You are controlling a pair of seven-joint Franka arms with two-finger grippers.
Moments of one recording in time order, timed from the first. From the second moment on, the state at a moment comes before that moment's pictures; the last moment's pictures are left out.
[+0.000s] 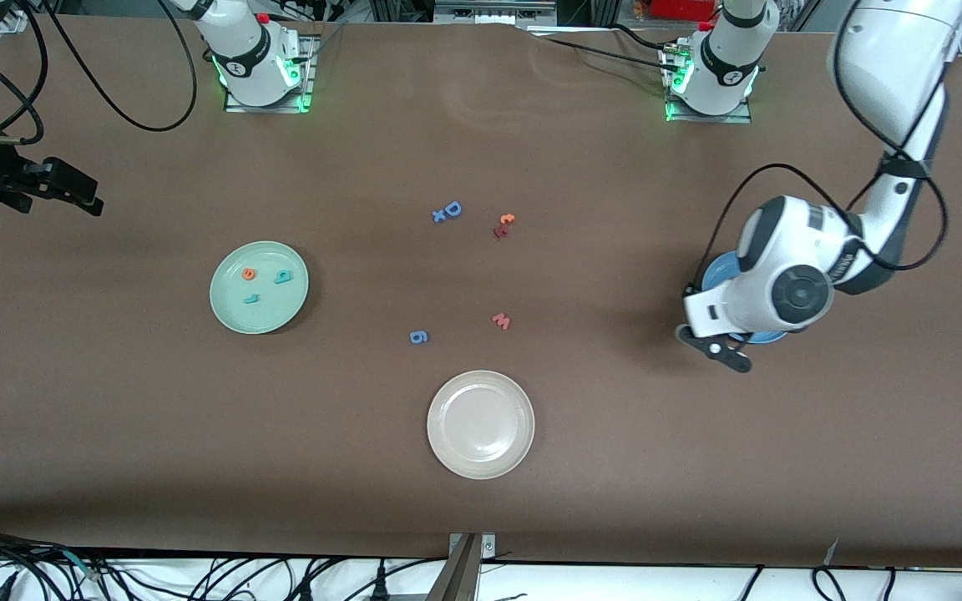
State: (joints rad) left arm 0.11 0.51 -0.29 -1.79 0.16 2.01 0.26; right arm 0.00 -0.01 0.00 -1.66 0.00 1.64 0.03
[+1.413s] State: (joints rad) left arm 0.20 0.44 -0.34 -1.78 0.16 1.95 0.18; right arm 0.00 -0.01 0.00 -1.66 0.00 1.64 0.03
